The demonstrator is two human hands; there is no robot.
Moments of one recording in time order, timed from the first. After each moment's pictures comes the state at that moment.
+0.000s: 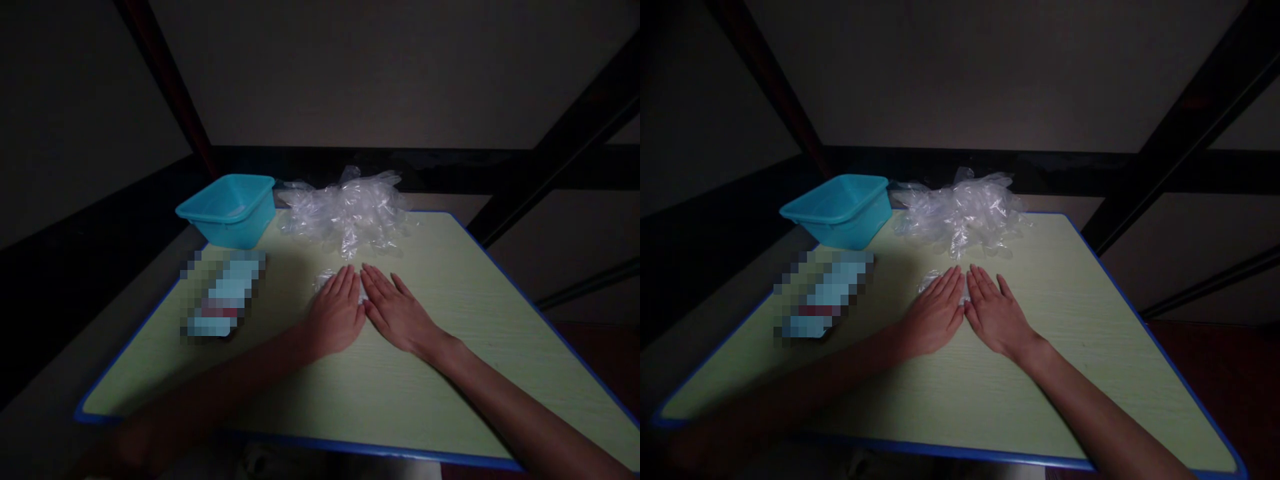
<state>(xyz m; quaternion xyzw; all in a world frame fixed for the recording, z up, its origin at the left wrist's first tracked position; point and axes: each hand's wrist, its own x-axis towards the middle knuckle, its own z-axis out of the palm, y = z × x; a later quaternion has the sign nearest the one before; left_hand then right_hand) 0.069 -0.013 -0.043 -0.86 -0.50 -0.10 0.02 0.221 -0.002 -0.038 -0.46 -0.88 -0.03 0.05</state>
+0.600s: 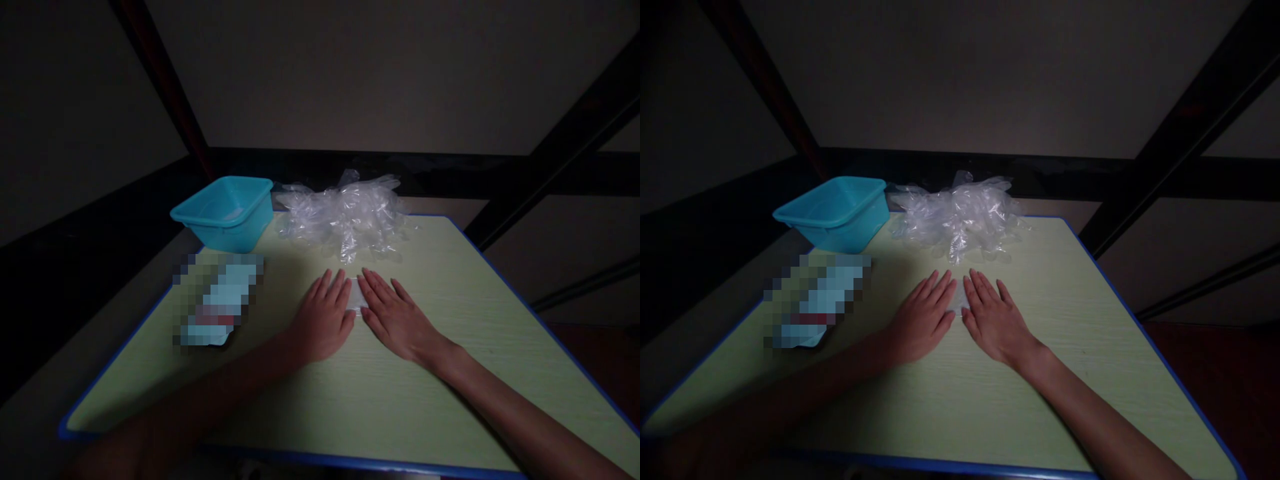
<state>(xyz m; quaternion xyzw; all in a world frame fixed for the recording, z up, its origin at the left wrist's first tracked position) 0.050 -0.014 -0.045 -0.86 -0.50 -0.13 0.03 0.221 -0.002 -0.038 -0.47 -0.88 -0.03 0.05</state>
